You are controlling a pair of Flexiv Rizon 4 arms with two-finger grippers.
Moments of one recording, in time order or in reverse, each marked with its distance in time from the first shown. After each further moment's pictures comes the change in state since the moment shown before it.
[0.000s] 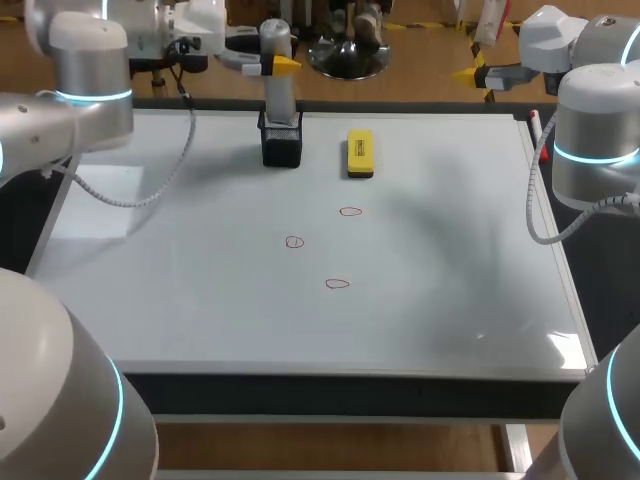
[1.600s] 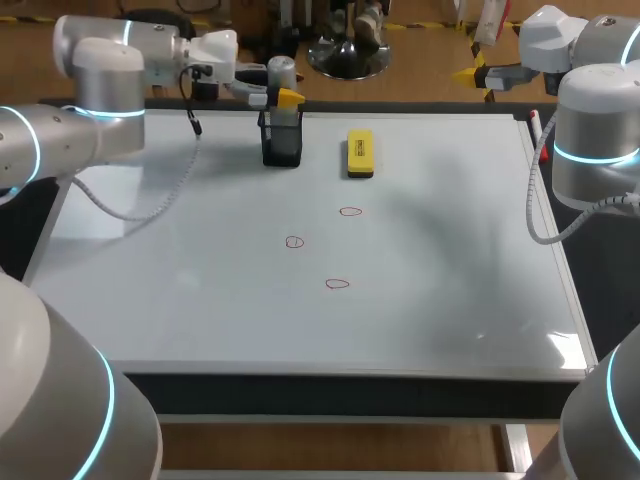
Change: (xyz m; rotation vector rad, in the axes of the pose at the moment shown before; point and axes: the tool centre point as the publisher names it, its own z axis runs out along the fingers) left arm -0.007 0.085 0.017 -0.031 0.072 -0.150; right arm 0.000 0.000 0.000 0.000 0.000 0.000
